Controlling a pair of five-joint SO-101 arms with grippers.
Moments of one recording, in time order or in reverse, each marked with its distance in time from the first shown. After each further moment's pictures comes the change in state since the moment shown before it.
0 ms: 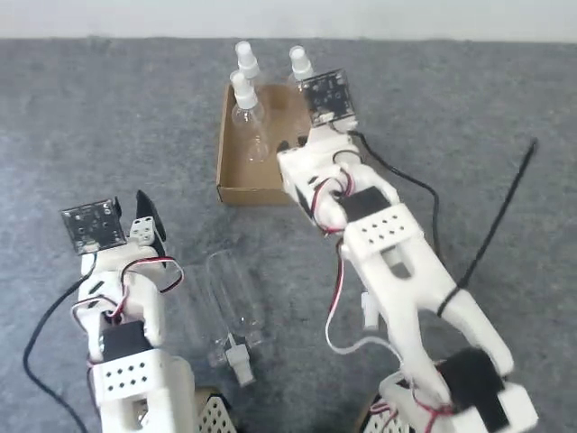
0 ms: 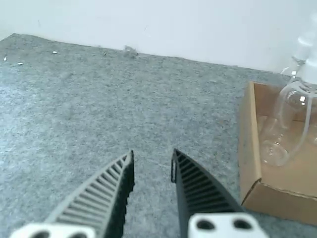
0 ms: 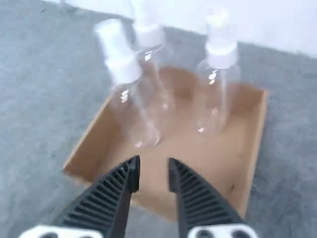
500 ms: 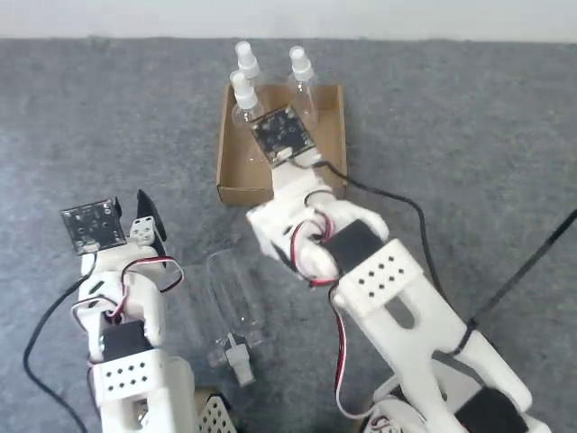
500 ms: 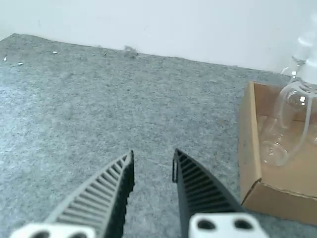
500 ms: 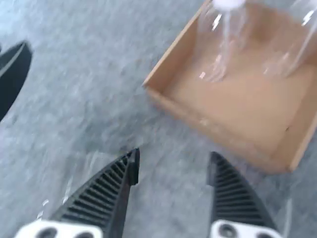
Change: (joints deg) left arm 0.0 0.0 0.0 0.0 0.0; right arm -12.7 -12.6 0.0 24.4 -4.0
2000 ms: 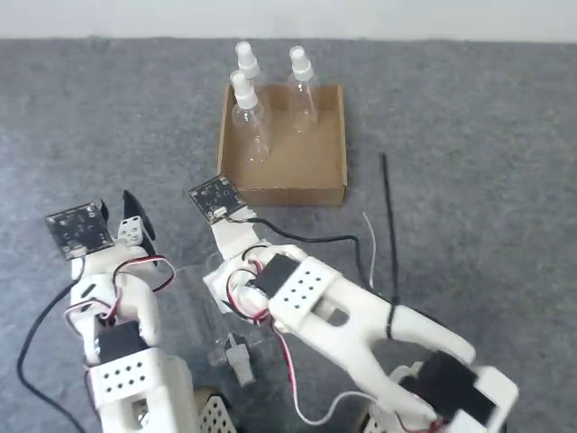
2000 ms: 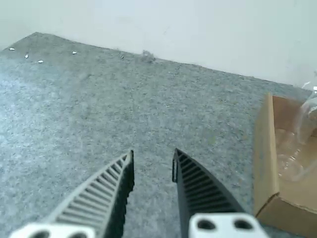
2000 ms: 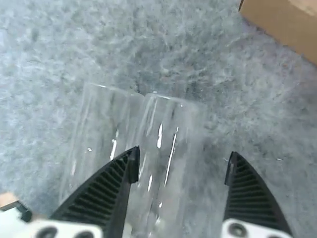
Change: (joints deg) left arm -3.8 0.0 0.0 -1.1 1.8; right arm -14.8 19.4 5.5 -10.3 -9.8
